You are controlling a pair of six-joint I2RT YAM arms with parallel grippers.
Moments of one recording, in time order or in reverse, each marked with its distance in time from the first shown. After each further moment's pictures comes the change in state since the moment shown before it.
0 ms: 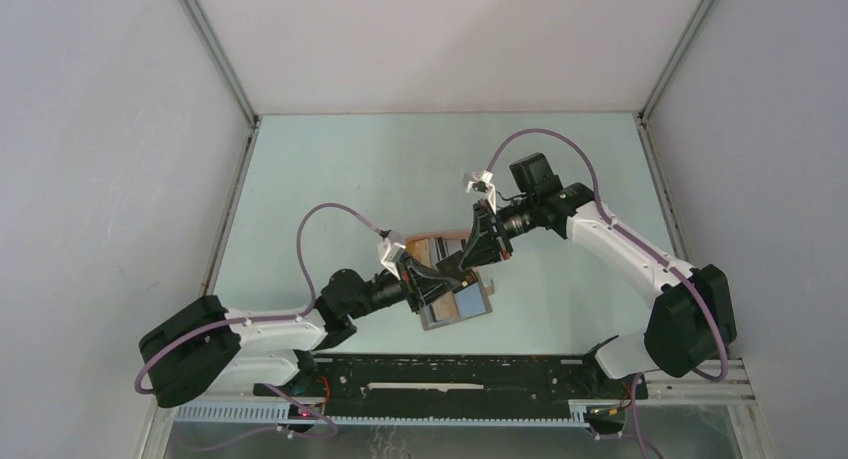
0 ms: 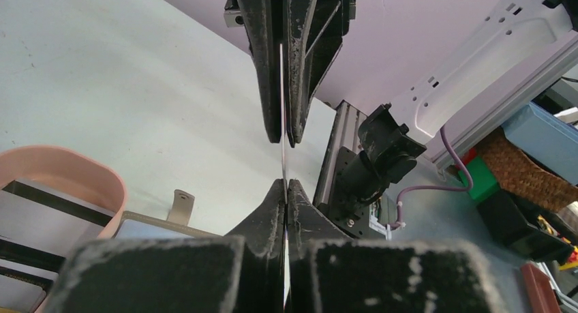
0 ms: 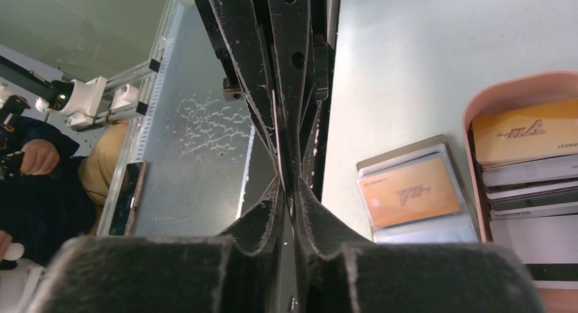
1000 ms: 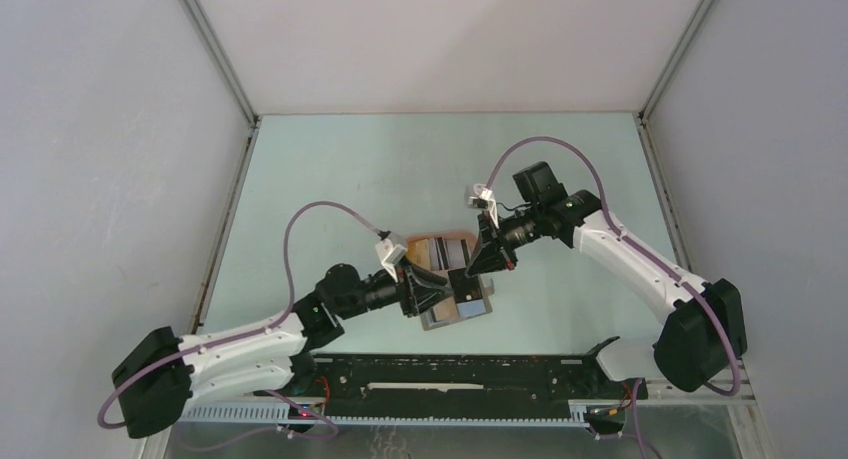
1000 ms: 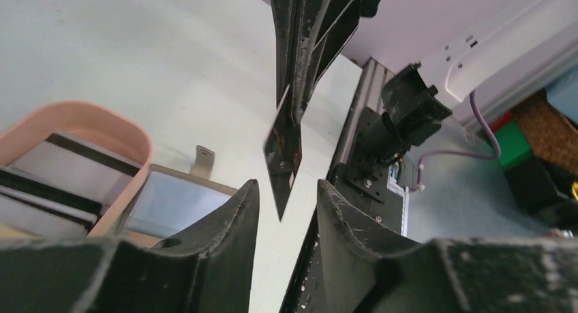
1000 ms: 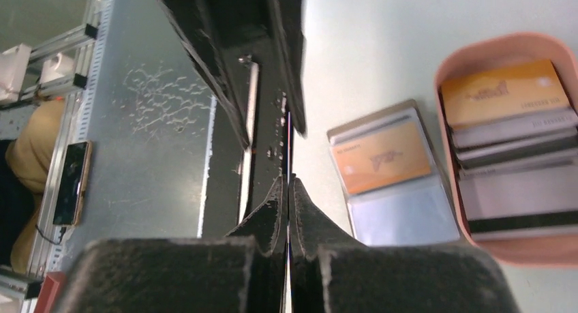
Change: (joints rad) left arm 0.007 -0.204 0.089 -0.487 0.024 0.107; right arm 0.021 -0.064 -0.012 -0.130 0.145 -0.171
